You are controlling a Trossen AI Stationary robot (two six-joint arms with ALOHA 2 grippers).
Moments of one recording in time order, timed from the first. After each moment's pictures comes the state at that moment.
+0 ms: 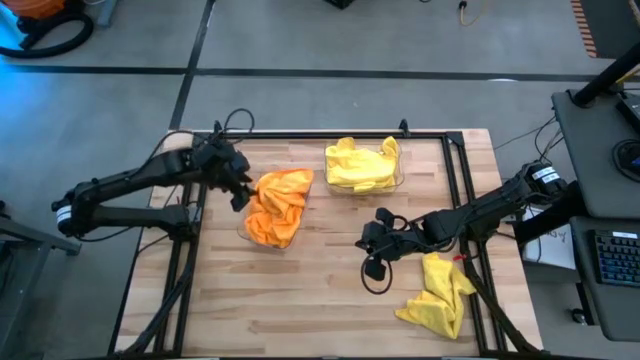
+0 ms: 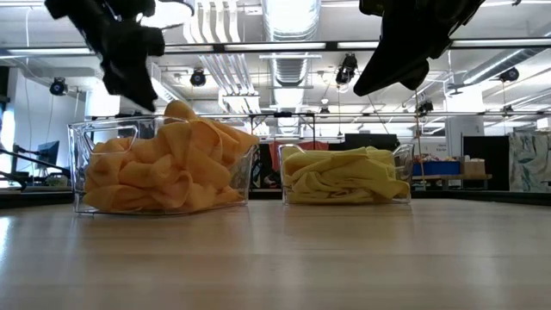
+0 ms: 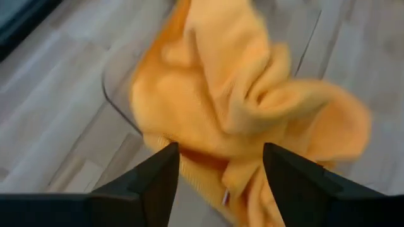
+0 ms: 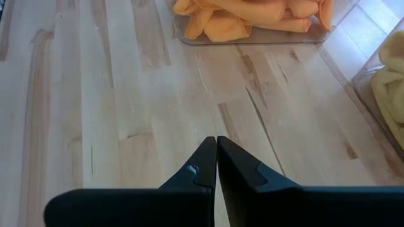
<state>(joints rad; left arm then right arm) 0.43 0.91 0.82 -0.81 0.10 -0.13 0.35 1.44 0.93 -0.30 0.34 0.49</state>
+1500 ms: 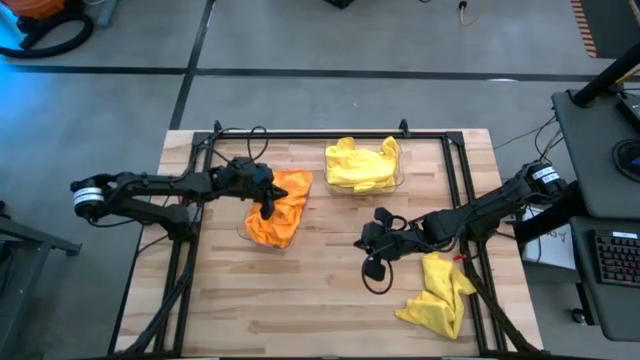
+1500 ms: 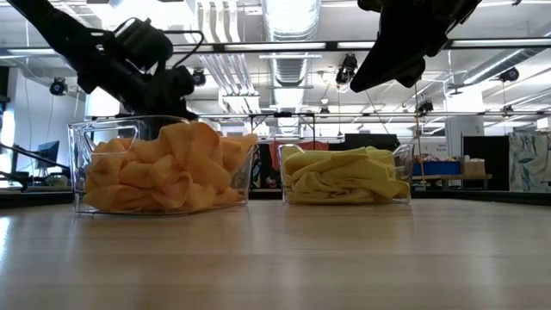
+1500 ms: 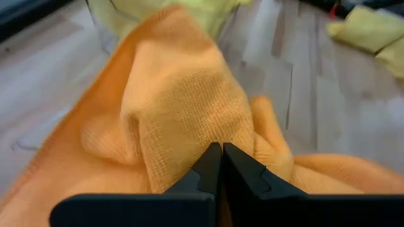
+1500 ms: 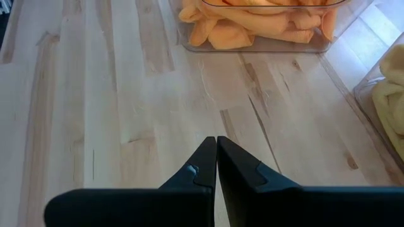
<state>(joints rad) 0.38 1.16 0.46 0.13 0.18 -0.16 0.35 1.44 0.93 -0.28 0.34 0.46</state>
